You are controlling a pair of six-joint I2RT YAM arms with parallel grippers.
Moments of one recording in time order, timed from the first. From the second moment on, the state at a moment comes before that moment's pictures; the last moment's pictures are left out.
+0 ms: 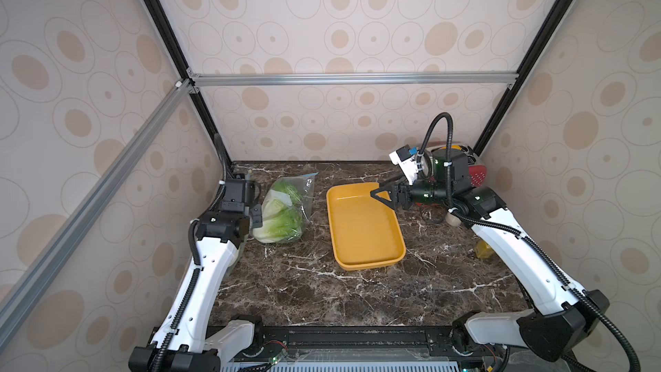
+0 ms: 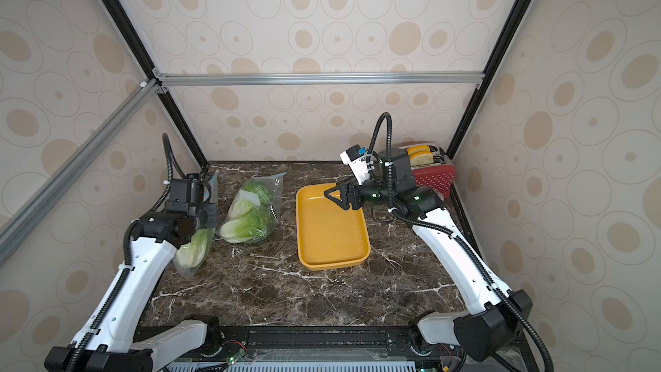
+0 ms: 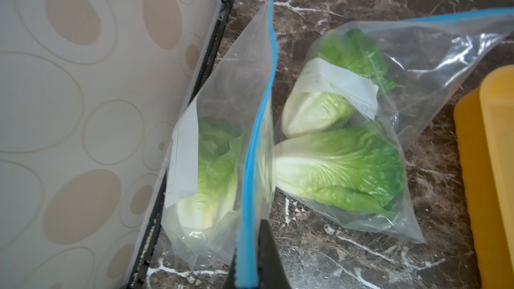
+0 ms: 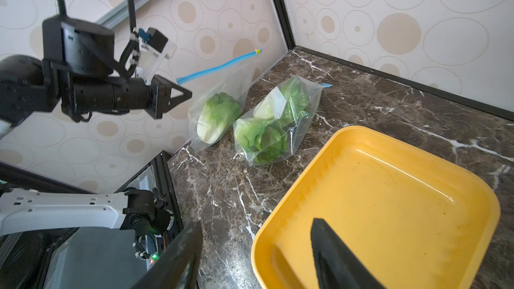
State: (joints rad) left arm -0.16 1.06 1.11 -0.92 -0.38 -0.19; right arm 0.43 1.32 1.43 -0.59 -0.64 0.12
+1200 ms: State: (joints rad) left arm -1.08 1.12 0.83 -0.81 -0.44 -0.69; right arm 0.29 1.19 1.21 -0.67 -0.08 0.20
